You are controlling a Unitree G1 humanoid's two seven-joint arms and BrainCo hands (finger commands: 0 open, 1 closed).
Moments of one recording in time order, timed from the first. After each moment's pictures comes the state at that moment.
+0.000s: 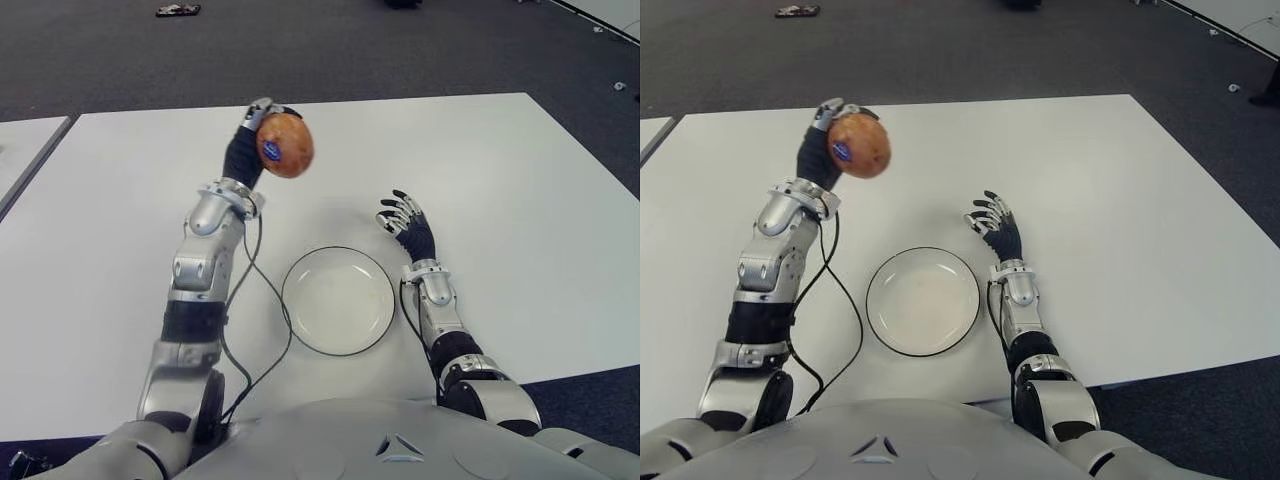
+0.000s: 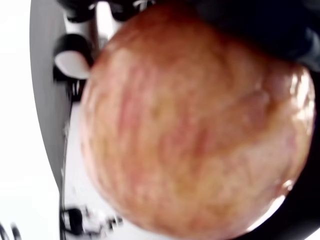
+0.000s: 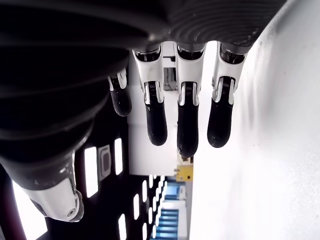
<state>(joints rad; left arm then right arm) -0.27 0.15 0.02 -0.11 -0.31 0.20 -0.24 -0.27 -0.01 -0.08 0.90 -0.02 -0.63 0.05</state>
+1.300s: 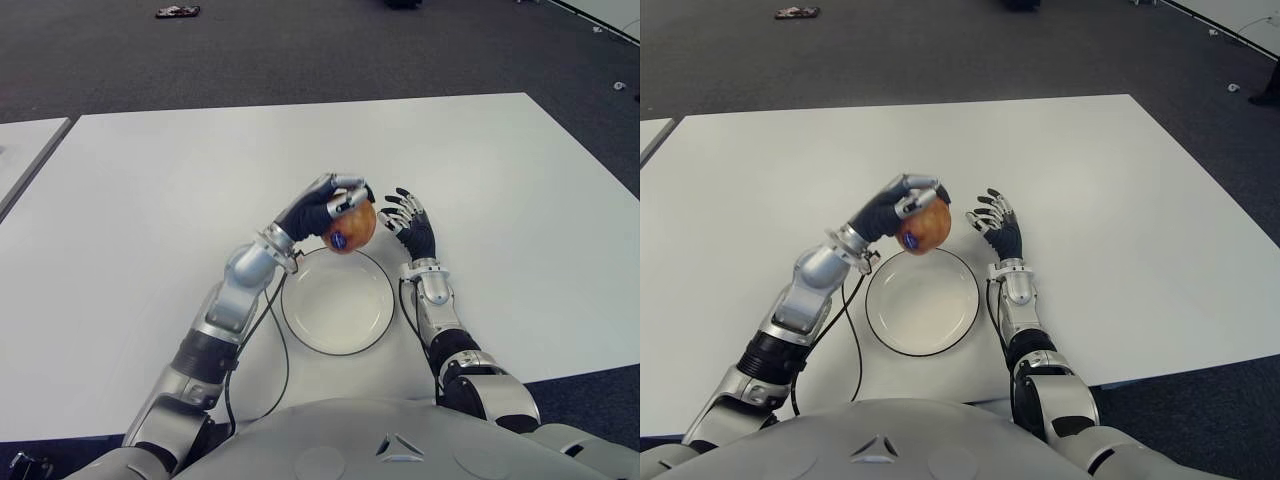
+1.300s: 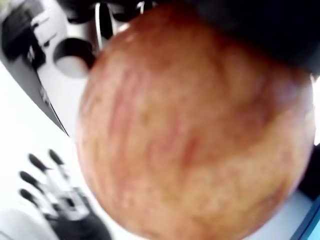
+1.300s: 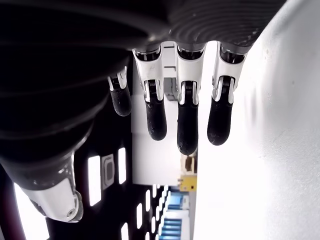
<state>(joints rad) -0.13 0.22 -0.29 0.02 0.27 -0.44 -0.21 -0.29 0.00 -0.07 0.96 -0.04 -0.68 -0.01</state>
